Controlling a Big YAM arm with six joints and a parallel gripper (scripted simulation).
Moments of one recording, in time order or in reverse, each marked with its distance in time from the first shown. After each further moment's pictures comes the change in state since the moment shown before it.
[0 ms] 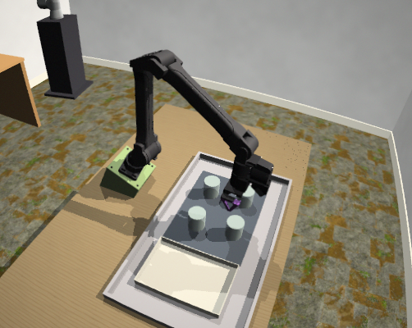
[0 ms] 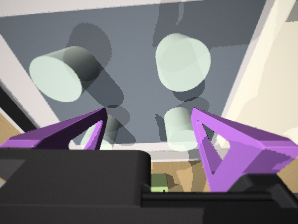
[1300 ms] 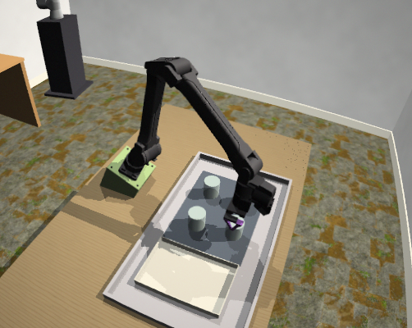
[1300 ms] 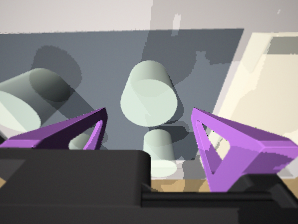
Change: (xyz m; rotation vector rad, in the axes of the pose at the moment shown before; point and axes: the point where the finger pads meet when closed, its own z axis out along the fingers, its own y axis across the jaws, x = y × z) arm -0.033 -0.044 0.039 0.001 -0.001 -0.041
